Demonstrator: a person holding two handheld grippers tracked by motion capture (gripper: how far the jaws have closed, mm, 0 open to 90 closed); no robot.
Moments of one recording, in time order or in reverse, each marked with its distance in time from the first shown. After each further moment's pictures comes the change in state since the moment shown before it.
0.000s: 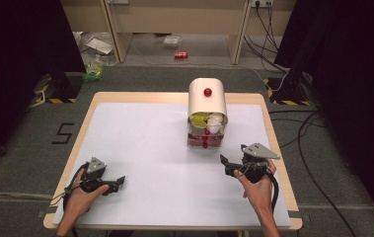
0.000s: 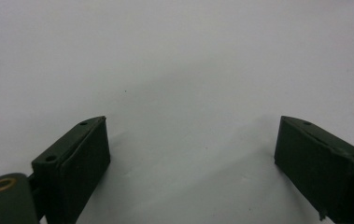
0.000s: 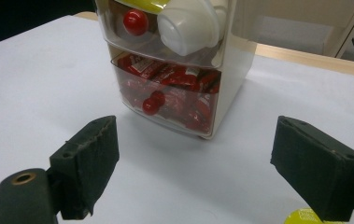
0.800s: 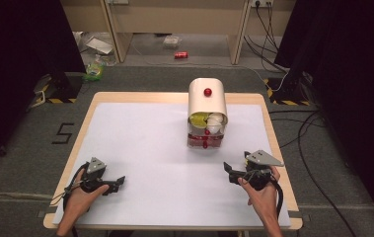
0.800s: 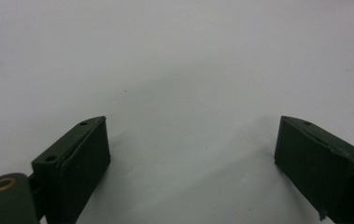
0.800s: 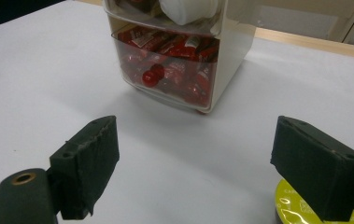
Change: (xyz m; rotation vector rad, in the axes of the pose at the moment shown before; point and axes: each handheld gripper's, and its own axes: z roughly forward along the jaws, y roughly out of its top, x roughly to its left) left arm 0.000 0.000 0.000 0.000 0.000 0.000; right arm -0.003 -0.018 -0.011 0.033 0.007 -0.005
